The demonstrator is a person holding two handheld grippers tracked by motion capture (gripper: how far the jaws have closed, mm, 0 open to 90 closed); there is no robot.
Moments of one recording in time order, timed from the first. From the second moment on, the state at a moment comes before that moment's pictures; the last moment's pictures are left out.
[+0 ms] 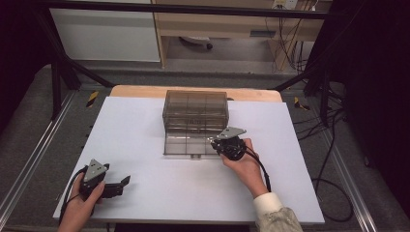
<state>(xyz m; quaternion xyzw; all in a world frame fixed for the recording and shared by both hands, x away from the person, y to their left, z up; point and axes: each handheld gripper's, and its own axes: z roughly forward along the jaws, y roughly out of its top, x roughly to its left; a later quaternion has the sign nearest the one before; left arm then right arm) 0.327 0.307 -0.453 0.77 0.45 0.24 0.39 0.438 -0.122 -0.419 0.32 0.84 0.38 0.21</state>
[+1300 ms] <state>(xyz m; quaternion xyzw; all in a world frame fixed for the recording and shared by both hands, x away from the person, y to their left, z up) 0.327 0.306 -0.453 0.77 0.45 0.24 0.39 0.448 -0.124 -0.429 0.32 0.85 0.36 0.20</state>
